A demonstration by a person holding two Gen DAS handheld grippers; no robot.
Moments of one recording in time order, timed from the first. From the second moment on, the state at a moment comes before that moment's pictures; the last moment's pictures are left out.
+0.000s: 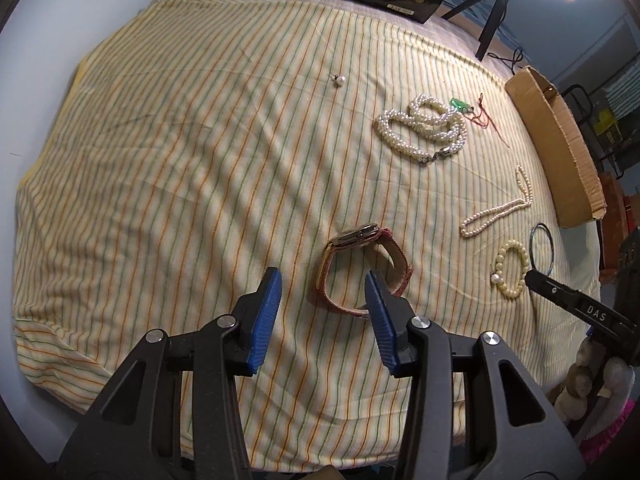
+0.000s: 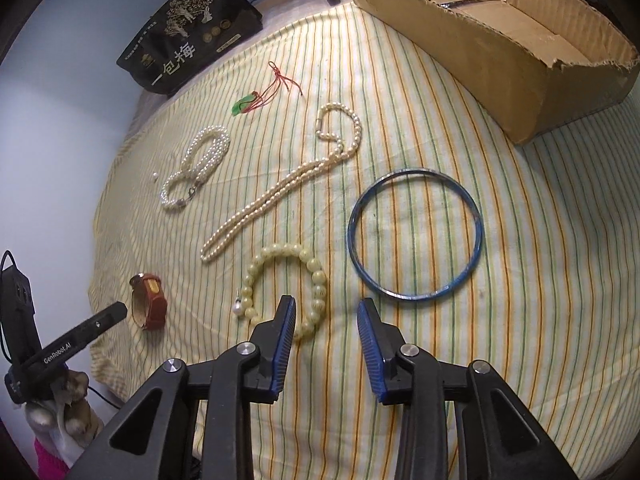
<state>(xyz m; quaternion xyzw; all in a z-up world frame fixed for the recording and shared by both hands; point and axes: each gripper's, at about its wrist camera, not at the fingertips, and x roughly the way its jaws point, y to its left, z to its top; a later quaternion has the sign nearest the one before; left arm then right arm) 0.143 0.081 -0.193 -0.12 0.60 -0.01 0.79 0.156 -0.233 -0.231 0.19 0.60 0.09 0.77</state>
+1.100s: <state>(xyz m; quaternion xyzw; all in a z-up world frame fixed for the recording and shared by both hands) 0.152 0.083 -0.208 -0.12 0.60 0.00 0.79 0.154 -0.209 -0.212 0.13 0.57 0.13 0.80</state>
